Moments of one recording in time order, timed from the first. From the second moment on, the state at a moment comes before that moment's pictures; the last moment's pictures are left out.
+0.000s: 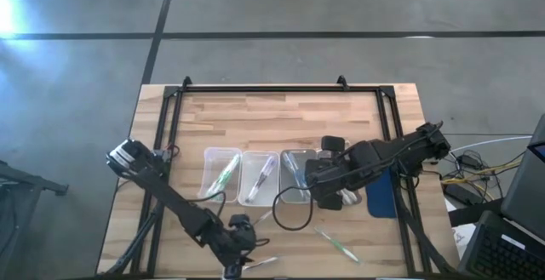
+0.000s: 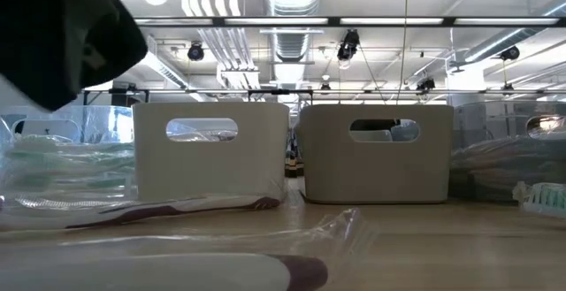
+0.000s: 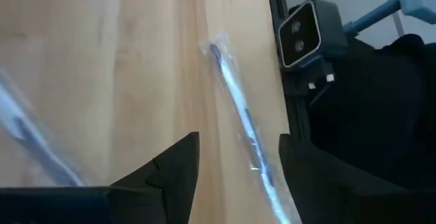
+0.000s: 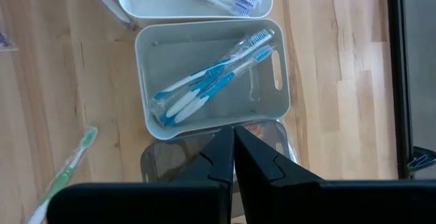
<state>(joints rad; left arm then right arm) -0.72 1.78 1.11 -0.12 -0.17 -0.69 0.40 1.79 2.01 -1.57 0.34 0.45</state>
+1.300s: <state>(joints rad) -0.71 2.02 1.35 -0.30 -0.09 -0.99 0.40 1.79 2.01 -1.57 0.34 0.32</state>
